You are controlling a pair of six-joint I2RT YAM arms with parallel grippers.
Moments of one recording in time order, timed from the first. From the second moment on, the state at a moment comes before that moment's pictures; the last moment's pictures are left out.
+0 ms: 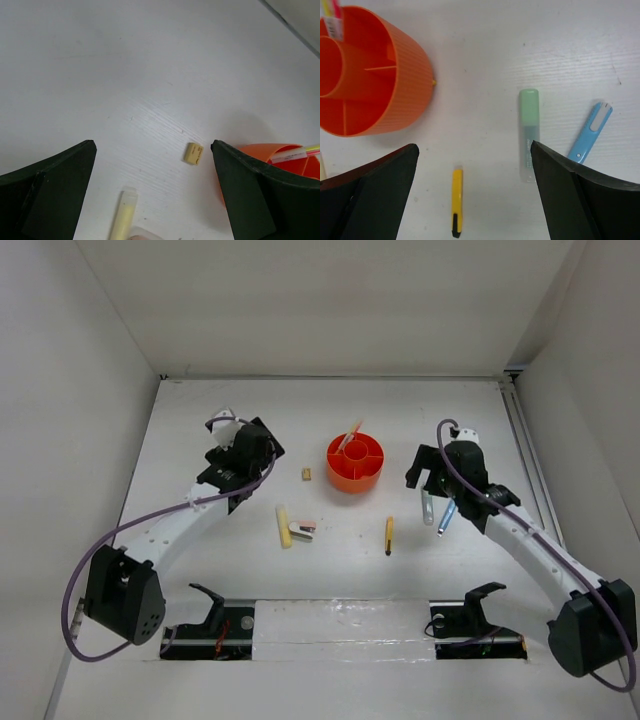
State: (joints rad) left arm -0.48 1.27 0.93 -0.31 -0.57 -0.85; right arm 0.35 1.06 0.76 -0.30 0.17 0.48
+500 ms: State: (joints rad) left arm -0.52 1.08 0.84 -0.35 -0.53 -0.91; right arm 0.29 1.32 0.82 -0.38 0.16 0.46
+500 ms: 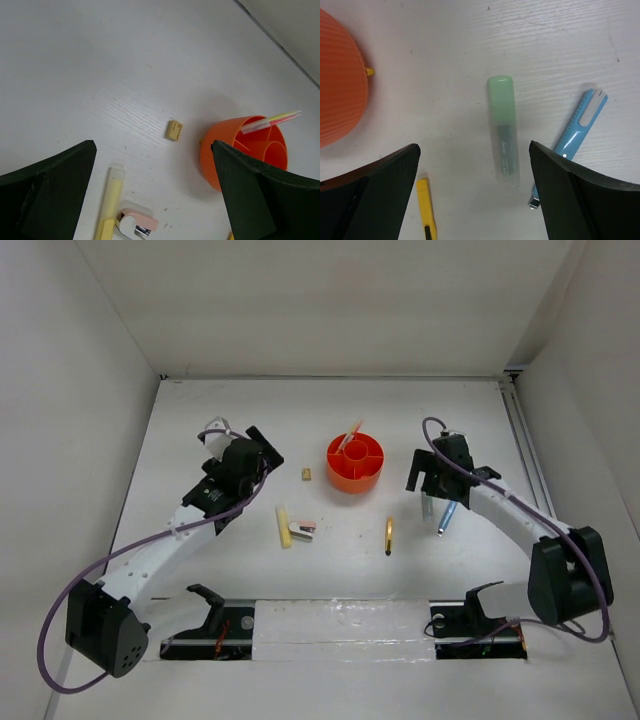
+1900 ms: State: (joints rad) left arm -0.52 1.13 0.80 0.17 0.26 -0.79; right arm 0.69 1.08 0.85 -0.24 -0.01 0.44
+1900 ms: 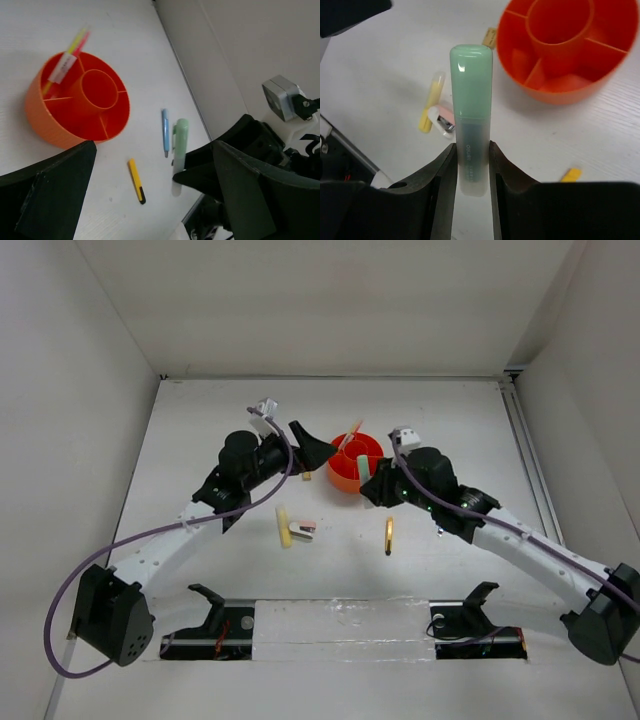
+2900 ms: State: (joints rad) left arm -0.54 1.22 0.83 0.25 0.43 -0.79; right arm 0.85 1.25 0.97 0.01 -0.05 0.44
